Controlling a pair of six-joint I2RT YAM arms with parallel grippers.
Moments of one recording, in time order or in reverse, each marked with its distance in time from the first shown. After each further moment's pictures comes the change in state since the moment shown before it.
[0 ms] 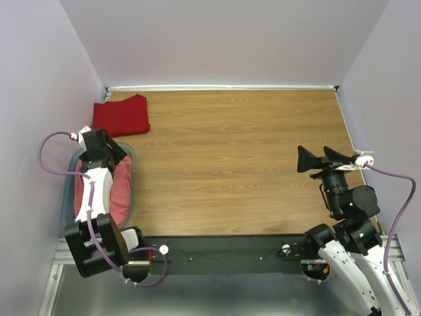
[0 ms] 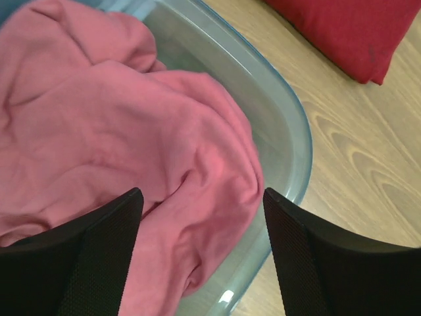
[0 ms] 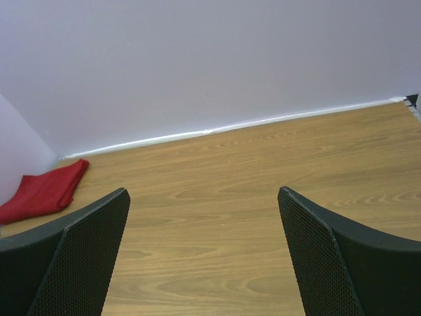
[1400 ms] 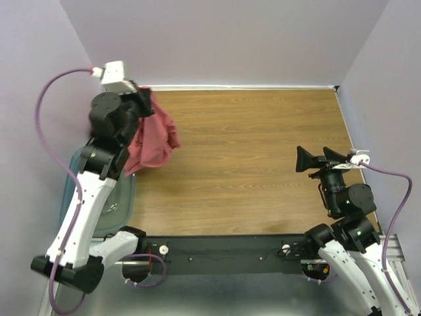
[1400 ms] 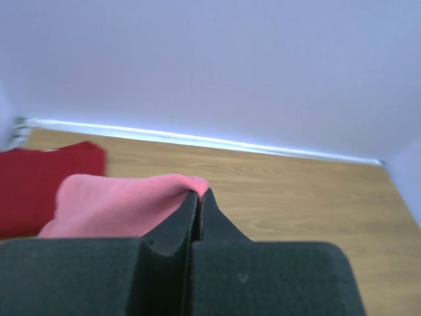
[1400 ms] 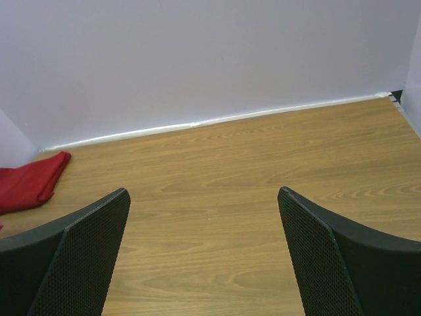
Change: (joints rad) left arm -0.551 -0.141 0.537 0.064 -0.022 0.164; right arm 0.012 0.003 -0.019 0.001 0.029 -0.030
